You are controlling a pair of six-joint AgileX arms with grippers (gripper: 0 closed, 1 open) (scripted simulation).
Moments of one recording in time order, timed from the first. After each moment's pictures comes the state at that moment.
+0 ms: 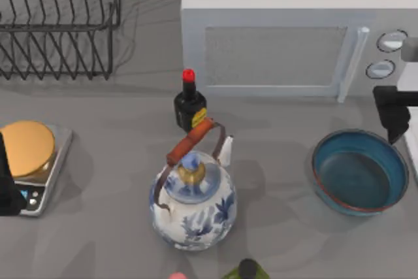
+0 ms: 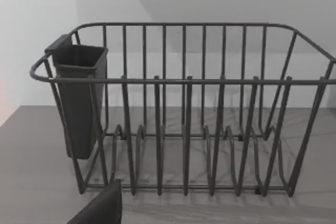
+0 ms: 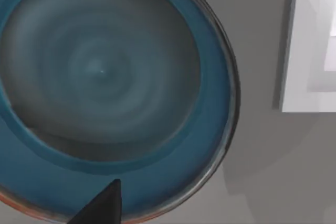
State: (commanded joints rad) left arm 0.00 0.00 0.00 0.00 0.00 0.00; right arm 0.17 1.73 1.33 -1.18 0.00 0.19
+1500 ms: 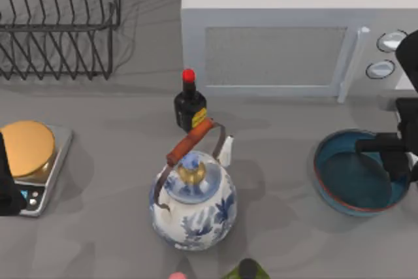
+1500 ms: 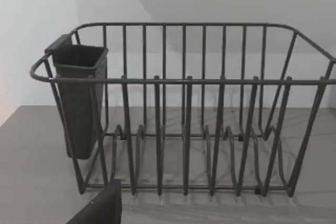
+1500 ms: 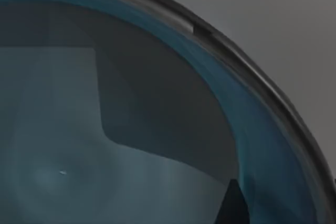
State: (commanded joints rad) left arm 0.00 0.00 0.00 0.00 0.00 0.00; right arm 0.18 1.85 1.08 -0.81 0.00 0.19
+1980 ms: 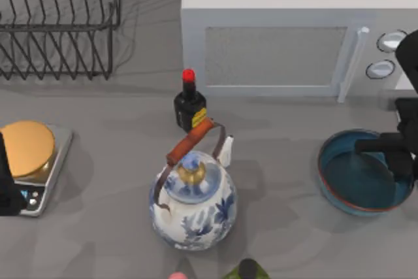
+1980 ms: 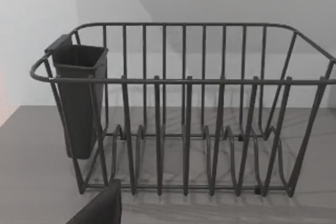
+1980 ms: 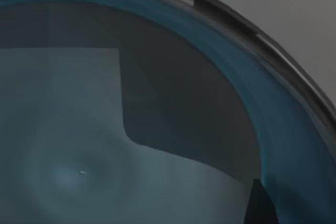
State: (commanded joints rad) left arm 0.00 0.00 0.00 0.00 0.00 0.00; right arm 0.18 1.85 1.08 -0.81 0.00 0.19
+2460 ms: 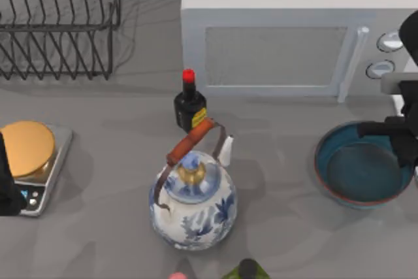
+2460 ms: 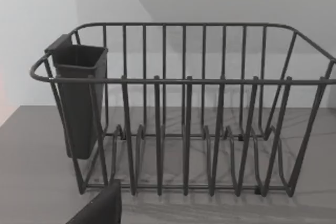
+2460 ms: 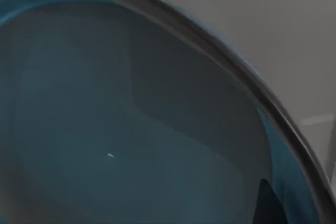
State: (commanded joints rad) left arm 0.00 0.00 0.00 0.00 0.00 0.00; right arm 0.18 1.82 1.18 -0.93 0.00 0.19
